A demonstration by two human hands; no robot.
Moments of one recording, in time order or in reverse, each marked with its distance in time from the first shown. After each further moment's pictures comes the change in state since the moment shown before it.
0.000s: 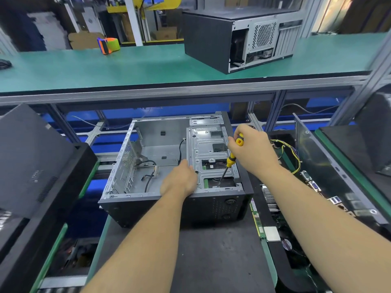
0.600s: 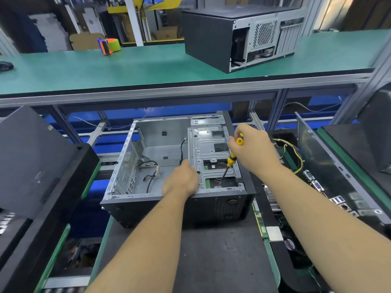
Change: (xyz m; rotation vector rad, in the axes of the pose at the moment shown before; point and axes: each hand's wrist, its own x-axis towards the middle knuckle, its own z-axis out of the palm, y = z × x) left_hand 0.000 0.001 0.000 0.004 -0.004 -0.016; right_hand 0.002 -0.001 0.001 -0.059 -0.008 -0.023
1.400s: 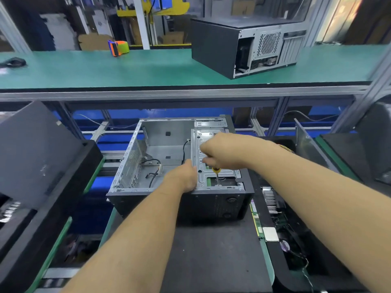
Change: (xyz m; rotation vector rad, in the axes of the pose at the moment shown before) left_hand 0.002 -0.005 -0.012 0.050 -0.158 0.084; right_hand 0.005 -0.087 -0.029 -0.636 -0.717 -0.511
